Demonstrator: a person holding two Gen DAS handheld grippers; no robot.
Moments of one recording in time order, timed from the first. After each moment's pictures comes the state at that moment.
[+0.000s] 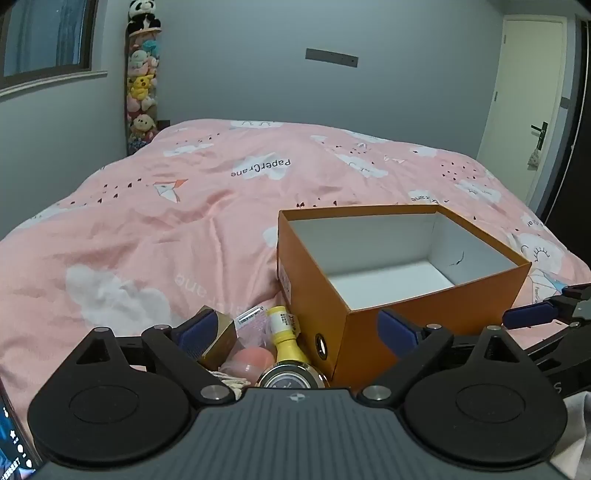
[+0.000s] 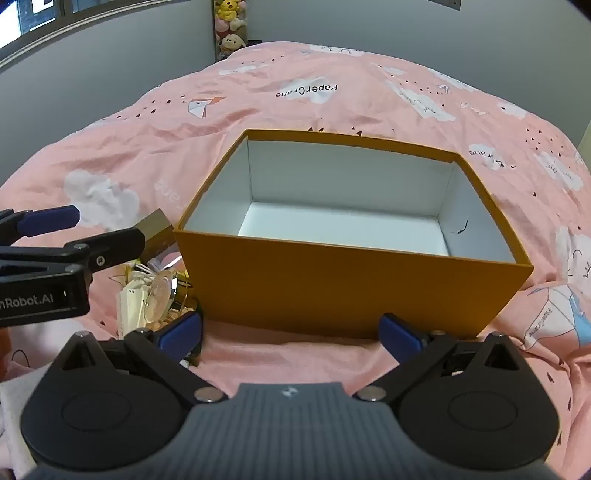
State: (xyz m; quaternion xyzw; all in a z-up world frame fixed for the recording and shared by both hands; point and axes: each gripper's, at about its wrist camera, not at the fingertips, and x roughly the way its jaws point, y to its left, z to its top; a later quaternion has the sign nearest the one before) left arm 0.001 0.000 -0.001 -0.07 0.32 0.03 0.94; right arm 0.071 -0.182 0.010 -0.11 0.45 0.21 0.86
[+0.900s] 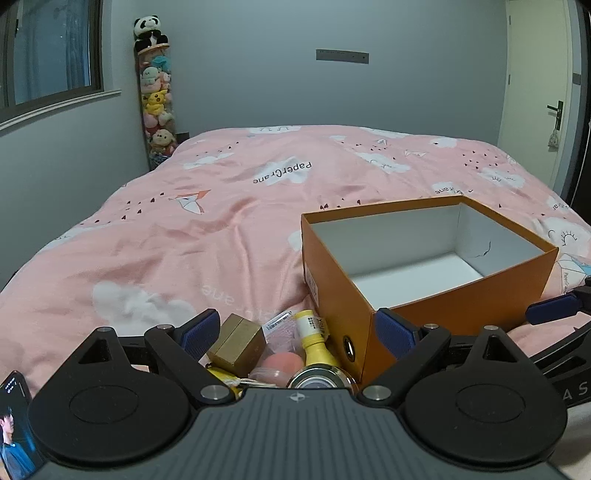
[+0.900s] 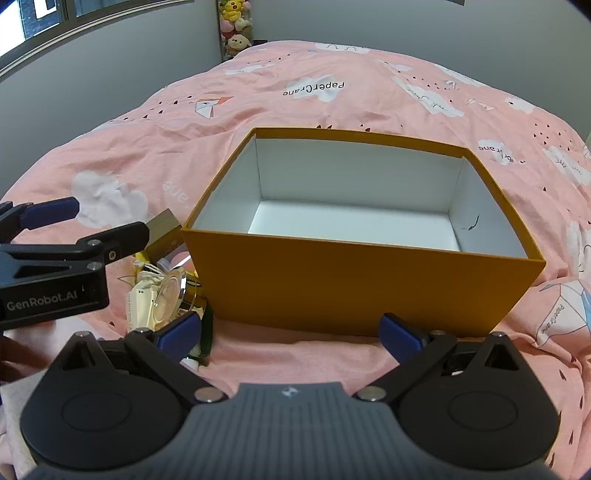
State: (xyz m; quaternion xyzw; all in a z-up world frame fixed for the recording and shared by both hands) left arm 0.001 -0.010 0.001 -0.01 0.31 0.07 0.95; right arm 0.072 -0.182 0.007 -0.09 0.46 0.23 0.85
